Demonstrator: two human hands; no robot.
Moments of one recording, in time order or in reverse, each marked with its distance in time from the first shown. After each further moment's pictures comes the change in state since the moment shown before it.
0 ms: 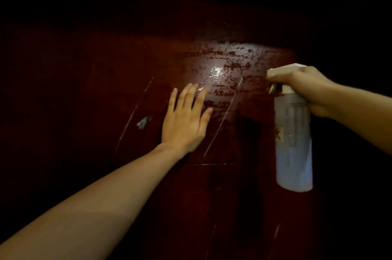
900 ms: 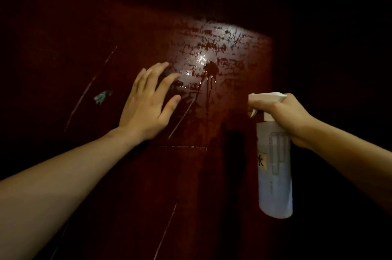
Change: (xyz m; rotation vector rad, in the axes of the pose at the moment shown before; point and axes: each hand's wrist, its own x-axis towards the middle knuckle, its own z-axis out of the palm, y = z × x) left_hand -0.012 0.002 -0.001 -0.170 0.064 0.025; right_hand -0.041 0.071 -0.030 -0.143 -0.155 -0.066
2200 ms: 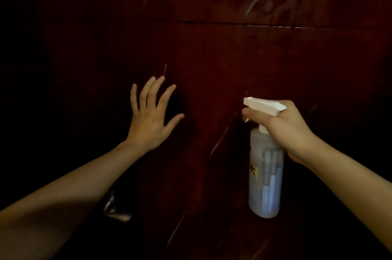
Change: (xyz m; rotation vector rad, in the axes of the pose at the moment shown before) left_hand -0.309 -0.012 -0.063 0.282 -0.412 -0.291; right_hand -0.184 0.091 0.169 0.249 -0.351 0.319
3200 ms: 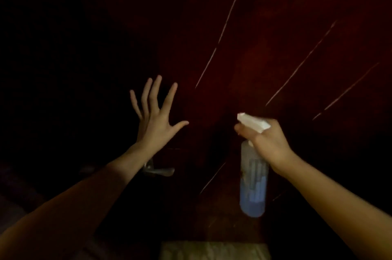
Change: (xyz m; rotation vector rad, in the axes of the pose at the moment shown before) left_hand -0.153 -0.117 0.035 -0.105 -0.196 -0.109; right_hand -0.080 0.083 0.200 0.030 0.038 0.326
